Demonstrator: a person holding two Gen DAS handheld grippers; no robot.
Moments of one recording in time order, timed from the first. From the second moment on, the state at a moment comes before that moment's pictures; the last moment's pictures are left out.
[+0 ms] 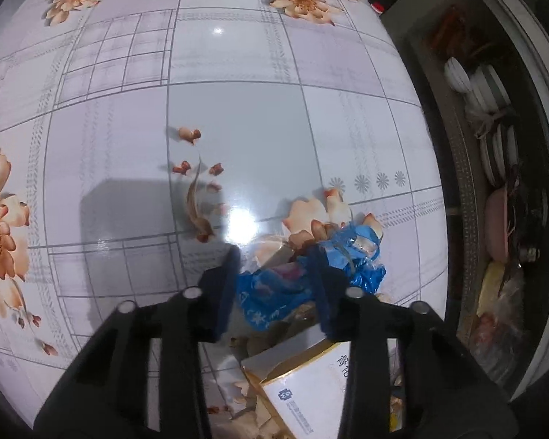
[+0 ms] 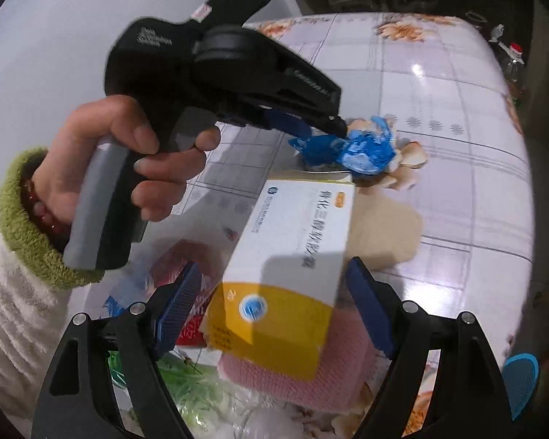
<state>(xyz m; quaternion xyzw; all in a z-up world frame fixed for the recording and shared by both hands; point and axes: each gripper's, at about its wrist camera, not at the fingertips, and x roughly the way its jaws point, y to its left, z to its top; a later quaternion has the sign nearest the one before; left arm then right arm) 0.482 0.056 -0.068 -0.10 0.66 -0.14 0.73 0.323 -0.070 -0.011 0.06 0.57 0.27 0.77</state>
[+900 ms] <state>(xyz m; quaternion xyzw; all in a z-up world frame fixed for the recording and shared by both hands) 0.467 0.047 -0.059 -0.06 0.63 -0.19 0.75 0.325 -0.047 -0.018 0.03 0.59 0.26 0.76</state>
